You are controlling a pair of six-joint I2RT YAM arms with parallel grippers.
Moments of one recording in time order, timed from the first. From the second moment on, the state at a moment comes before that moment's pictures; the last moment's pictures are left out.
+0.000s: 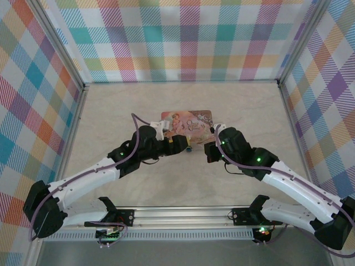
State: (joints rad) left arm -0.82 1.16 0.81 -0.03 0.23 -0.95; right arm 0.83 0.96 0.89 -0.60 0.08 0.46
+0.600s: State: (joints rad) left arm -0.82 1.26 0.83 0.16 0.36 -1.06; right arm 0.83 0.91 0.89 -0.48 0.01 0.46
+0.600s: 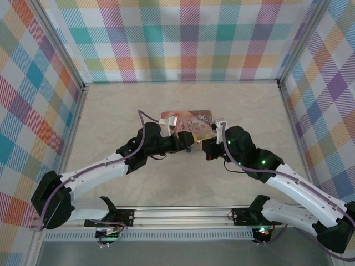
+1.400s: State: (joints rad) left arm -0.82 1.28 0.83 0.20 0.36 -1.08; right arm 0.83 0.91 0.86 -0.44 -0.03 0.47
